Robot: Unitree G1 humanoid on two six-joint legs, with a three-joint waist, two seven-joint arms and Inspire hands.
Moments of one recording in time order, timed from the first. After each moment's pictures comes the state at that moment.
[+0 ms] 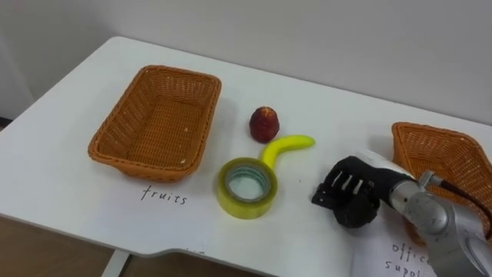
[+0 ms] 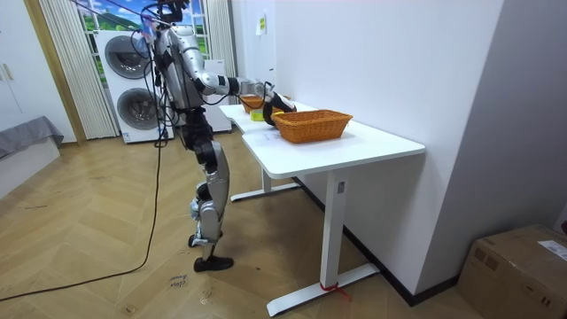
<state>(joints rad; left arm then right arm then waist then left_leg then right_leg) 0.19 0.30 -0.02 0.96 0.44 0.11 0.00 -0.06 -0.46 0.14 0.13 -0.67 0.16 0.49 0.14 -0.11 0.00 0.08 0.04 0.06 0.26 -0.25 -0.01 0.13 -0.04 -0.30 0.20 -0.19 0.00</state>
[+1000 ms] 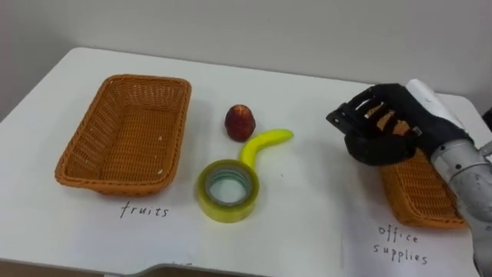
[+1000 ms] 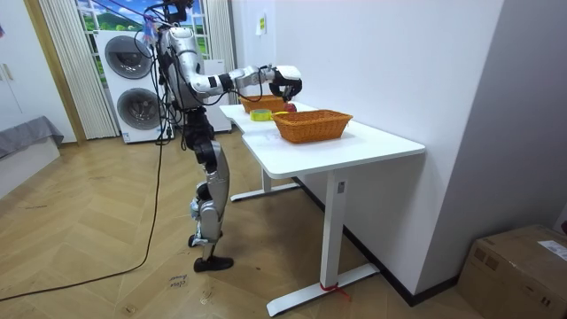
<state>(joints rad) 0.28 0.27 0.10 0.98 0.44 0.06 0.01 -0.02 -0.46 -0.11 -0.12 -0.48 0.04 0.27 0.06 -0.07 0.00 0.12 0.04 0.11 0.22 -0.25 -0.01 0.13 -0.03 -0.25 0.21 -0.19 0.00</state>
